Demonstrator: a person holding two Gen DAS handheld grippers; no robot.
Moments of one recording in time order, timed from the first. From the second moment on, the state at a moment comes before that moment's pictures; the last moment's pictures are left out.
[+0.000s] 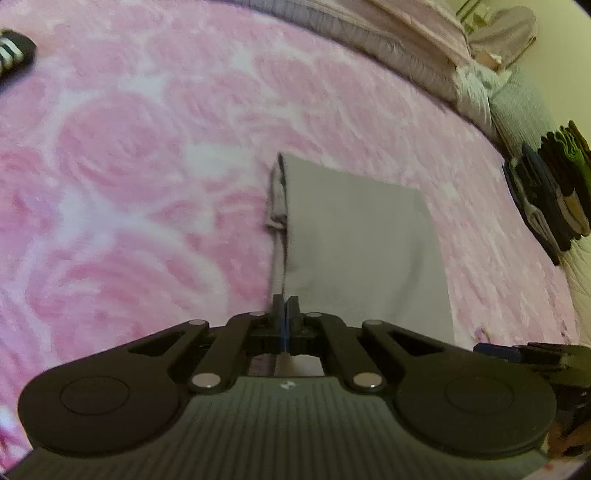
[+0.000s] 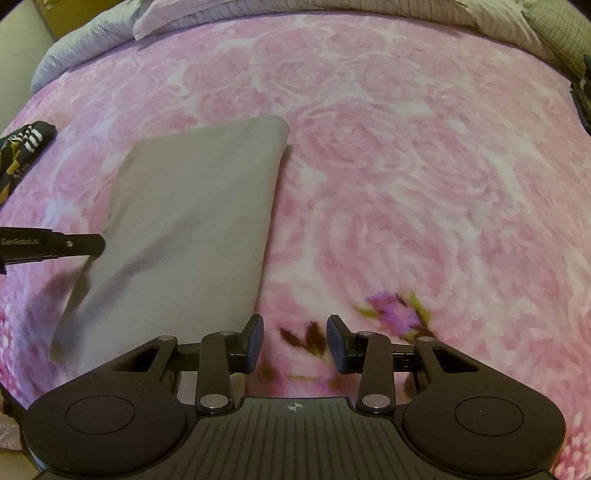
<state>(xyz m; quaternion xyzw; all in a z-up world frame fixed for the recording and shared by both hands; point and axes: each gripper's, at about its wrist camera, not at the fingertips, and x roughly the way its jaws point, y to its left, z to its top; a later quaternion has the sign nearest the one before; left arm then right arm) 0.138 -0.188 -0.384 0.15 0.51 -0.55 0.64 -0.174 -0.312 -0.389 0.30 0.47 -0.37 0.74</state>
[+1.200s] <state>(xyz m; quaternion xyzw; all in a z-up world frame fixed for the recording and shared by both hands) 0.072 -0.106 -0.375 0.27 0.49 -0.46 0.69 -0.195 -0.205 -0.403 0.26 0.50 -0.24 0.79</state>
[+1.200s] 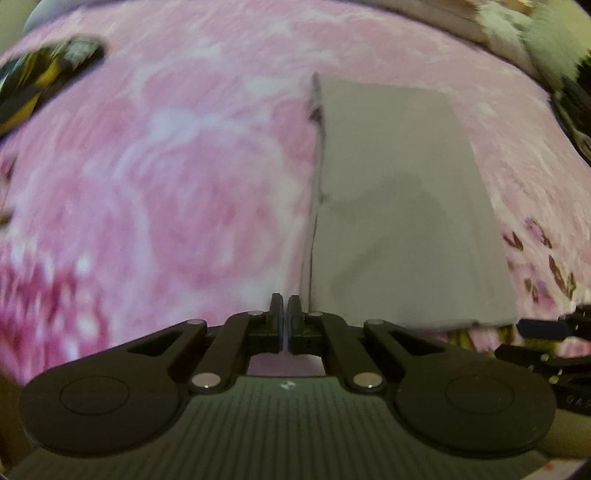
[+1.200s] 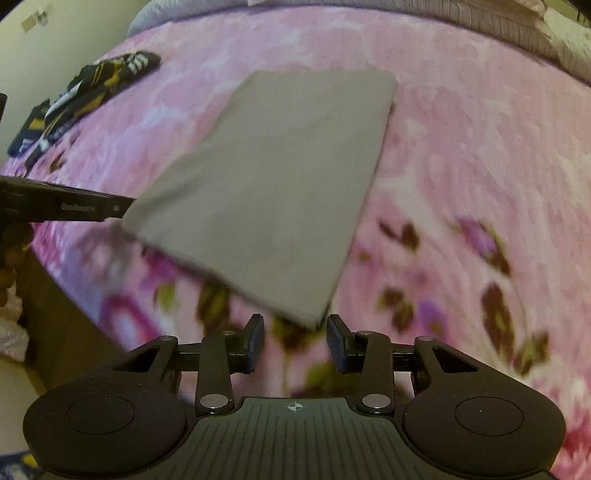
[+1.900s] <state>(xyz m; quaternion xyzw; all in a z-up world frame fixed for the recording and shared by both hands) 0.027 -0.107 -0.309 0.27 0.57 -0.37 0.68 -0.193 -0.236 -0.339 0.35 0.47 -0.25 0.77</state>
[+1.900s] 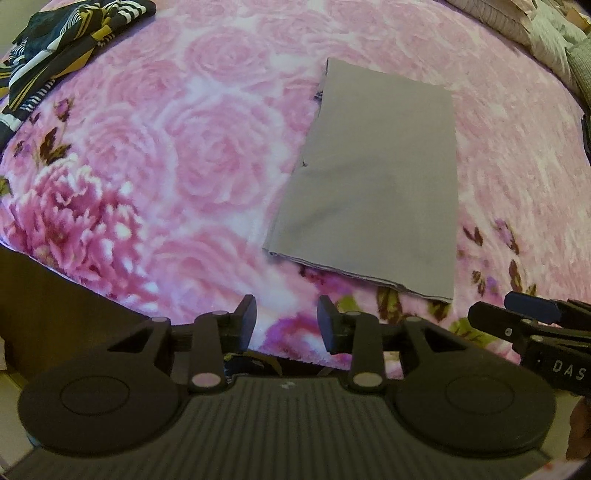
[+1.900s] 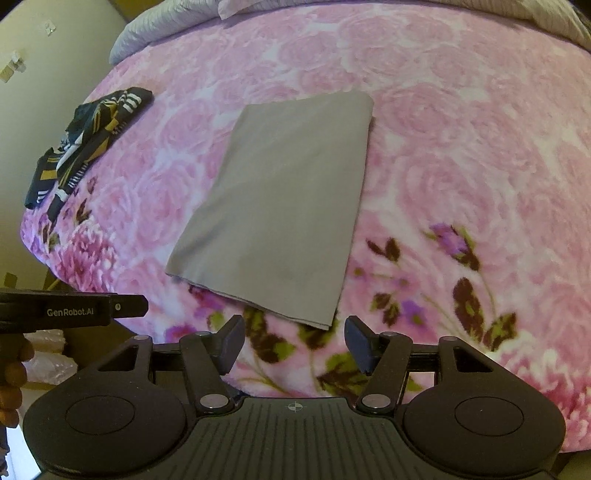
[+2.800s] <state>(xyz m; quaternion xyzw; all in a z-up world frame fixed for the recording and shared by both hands) 0.080 -0.062 -0.418 -0.18 0.67 -0.31 0.66 -0.240 -0.274 -0.456 0.63 0.24 -0.25 0.70</state>
